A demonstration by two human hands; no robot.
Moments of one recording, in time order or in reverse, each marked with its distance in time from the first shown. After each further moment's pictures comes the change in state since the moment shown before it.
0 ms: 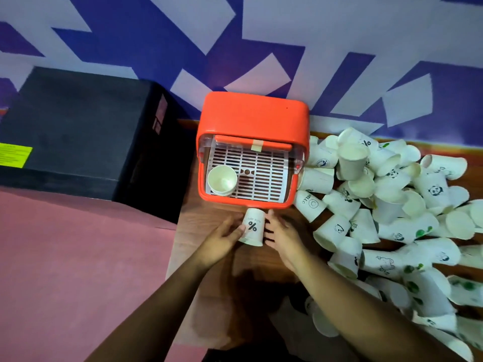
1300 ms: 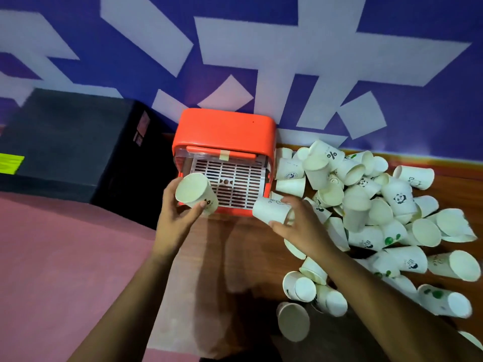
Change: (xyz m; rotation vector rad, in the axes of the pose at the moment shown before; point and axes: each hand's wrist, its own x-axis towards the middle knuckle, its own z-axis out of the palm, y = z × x) left_hand -0.019 0.068 -0.010 -0.119 0.519 0.429; right_hand -0.030 -0.057 -0.119 -0.877 0.150 -0.589
